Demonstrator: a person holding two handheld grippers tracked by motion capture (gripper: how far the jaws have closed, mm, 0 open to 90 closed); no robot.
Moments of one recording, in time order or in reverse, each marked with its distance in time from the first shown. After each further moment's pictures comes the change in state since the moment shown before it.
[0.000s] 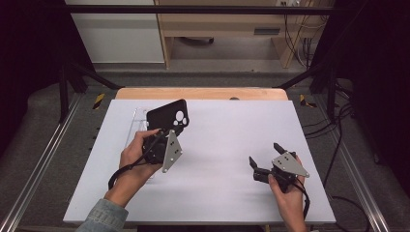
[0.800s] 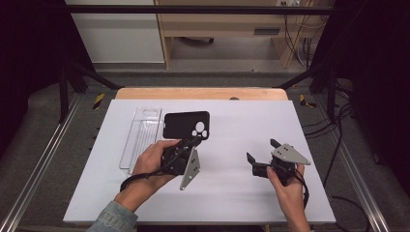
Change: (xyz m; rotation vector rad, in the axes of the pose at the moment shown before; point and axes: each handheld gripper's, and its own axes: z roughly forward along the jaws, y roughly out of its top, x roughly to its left) left arm -0.033 0.031 0.006 -0.065 -0.064 0.185; right arm -0.004 0.023 0.005 0.059 0.073 0.071
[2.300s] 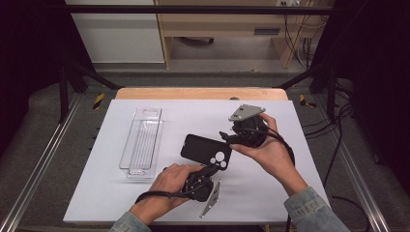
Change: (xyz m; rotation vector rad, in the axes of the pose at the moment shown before) left arm -0.077 0.026 0.020 -0.034 -0.184 0.198; right arm 0.048 0.141 0.046 0.304 0.176 -0.307
